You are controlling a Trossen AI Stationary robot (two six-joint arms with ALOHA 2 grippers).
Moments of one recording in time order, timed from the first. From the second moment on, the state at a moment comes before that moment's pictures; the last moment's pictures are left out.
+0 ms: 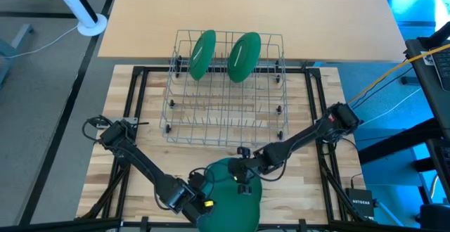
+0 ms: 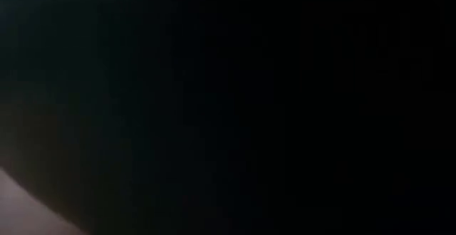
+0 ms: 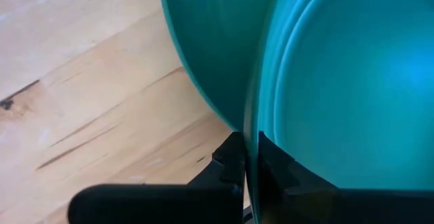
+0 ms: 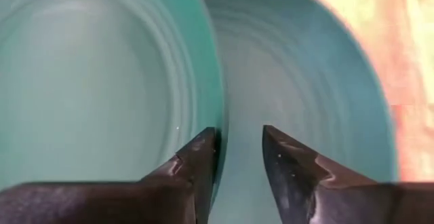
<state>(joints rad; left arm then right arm) -0.71 2.06 1.73 -0.98 -0.26 -1.72 0.43 1.85 1.28 -0.39 0.07 0.46</state>
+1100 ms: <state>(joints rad) -0.62 2.06 1.91 -1.05 -0.39 -1.51 0.50 1.32 1.28 -0.51 0.32 0.03</state>
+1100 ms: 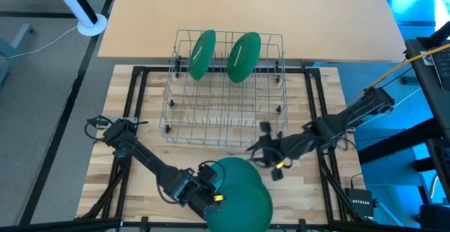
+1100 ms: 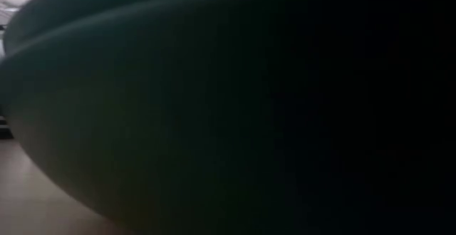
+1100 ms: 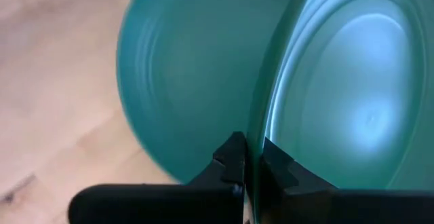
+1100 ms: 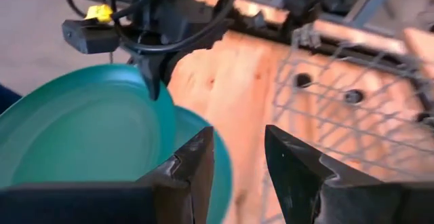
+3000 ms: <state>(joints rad) -0.24 2.07 2.33 -1.33 -1.57 -0.55 0.50 0.78 1.28 -0.55 0.60 -0.16</state>
